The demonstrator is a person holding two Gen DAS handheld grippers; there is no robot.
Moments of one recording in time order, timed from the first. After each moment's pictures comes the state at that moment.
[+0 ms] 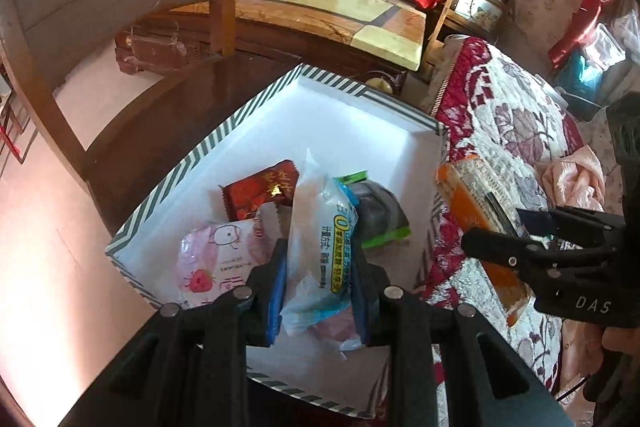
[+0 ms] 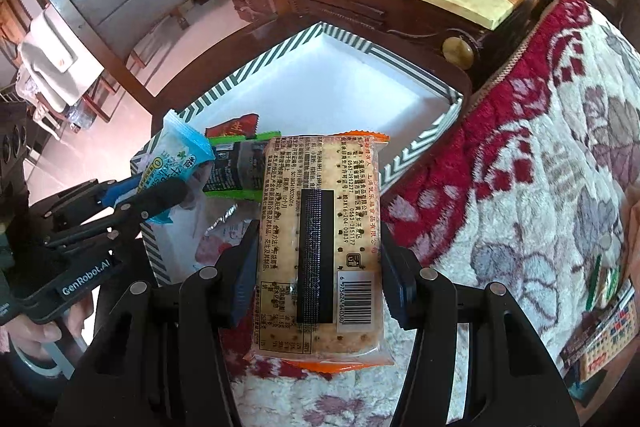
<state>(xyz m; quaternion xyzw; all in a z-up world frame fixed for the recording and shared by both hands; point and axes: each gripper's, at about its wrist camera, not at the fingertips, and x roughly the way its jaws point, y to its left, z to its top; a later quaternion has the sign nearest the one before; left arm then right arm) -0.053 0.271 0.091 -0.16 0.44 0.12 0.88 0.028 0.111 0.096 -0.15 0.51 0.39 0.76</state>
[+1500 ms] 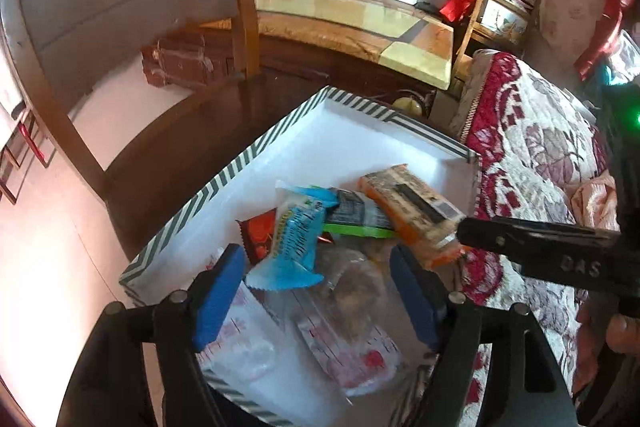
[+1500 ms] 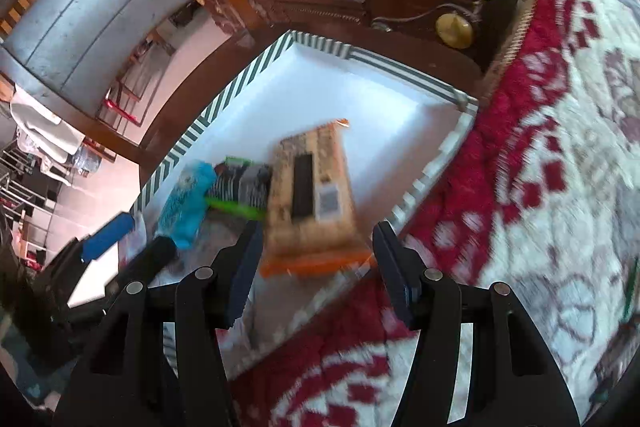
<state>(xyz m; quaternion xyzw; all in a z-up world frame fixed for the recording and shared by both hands) -0.034 0.268 0.097 -0.13 0.42 0.18 0.88 0.077 0.123 0.078 -0.06 0.54 0.37 0.76</state>
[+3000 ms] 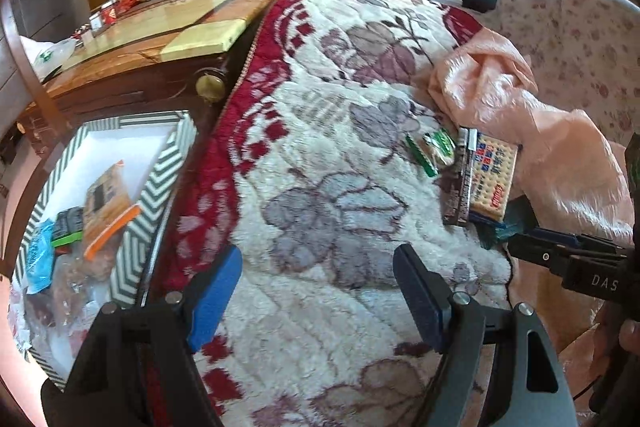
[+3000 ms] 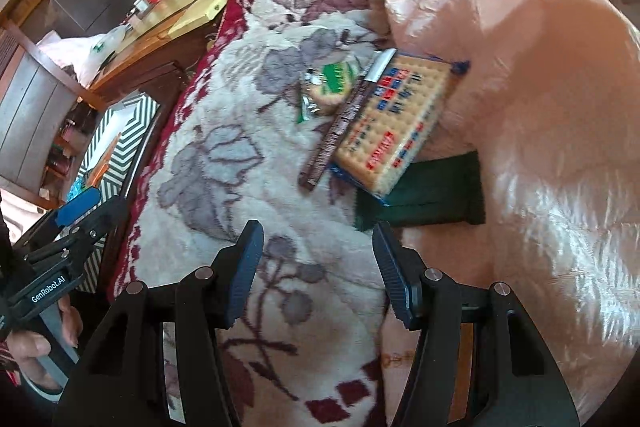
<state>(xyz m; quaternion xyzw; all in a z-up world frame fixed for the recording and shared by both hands) 0.024 0.023 0.087 -0.01 0.46 -0.02 0.89 0.046 -0.218 0.063 0.07 0.53 0.16 0.83</state>
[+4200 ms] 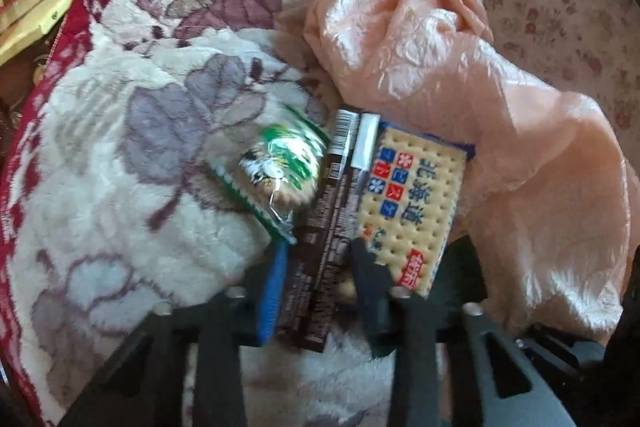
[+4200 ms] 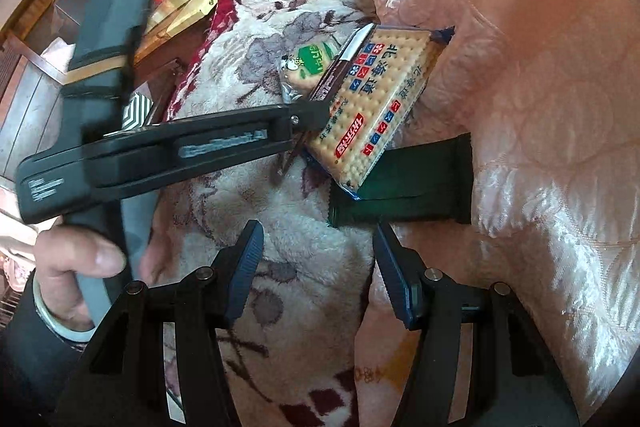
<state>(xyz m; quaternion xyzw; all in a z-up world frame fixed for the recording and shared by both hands) 0.148 -0.103 0.019 -0.05 0.55 -0.19 0.81 0.057 -0.242 0.039 0.10 0.55 0.19 0.81</state>
